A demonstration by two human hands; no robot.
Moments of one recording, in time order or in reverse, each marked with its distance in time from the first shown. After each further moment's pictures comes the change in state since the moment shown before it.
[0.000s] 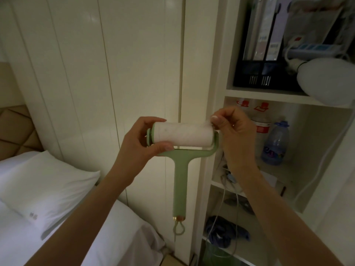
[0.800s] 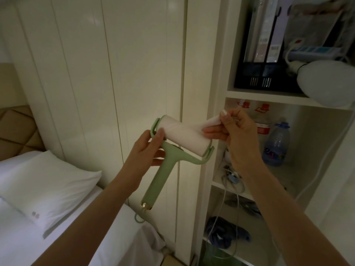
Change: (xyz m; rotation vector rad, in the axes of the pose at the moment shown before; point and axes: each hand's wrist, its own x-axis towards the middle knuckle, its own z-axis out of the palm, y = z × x) left_hand -0.009 -0.007 0.010 -0.086 0.026 -0.313; right_hand 0.005 -0.002 -0.008 0.372 -0.081 0.286
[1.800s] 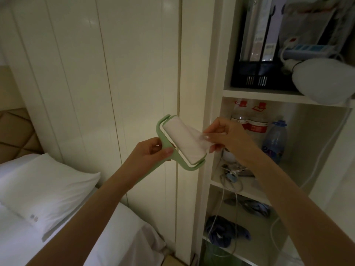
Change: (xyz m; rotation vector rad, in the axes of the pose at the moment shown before) left_hand 0.009 -0.006 -0.001 0.191 -0.121 -0.017; right_hand 0.018 0.011 -0.031 -0.468 -0.247 0.239
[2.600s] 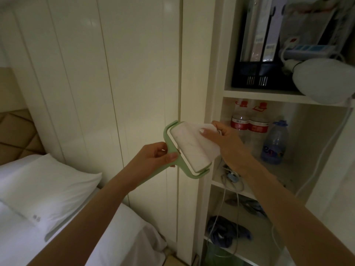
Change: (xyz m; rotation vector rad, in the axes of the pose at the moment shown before) left_hand -0.003 -0.003 0.000 0.036 -0.117 -0.014; right_hand 0.002 0.018 0.018 0.107 0.071 -0.007
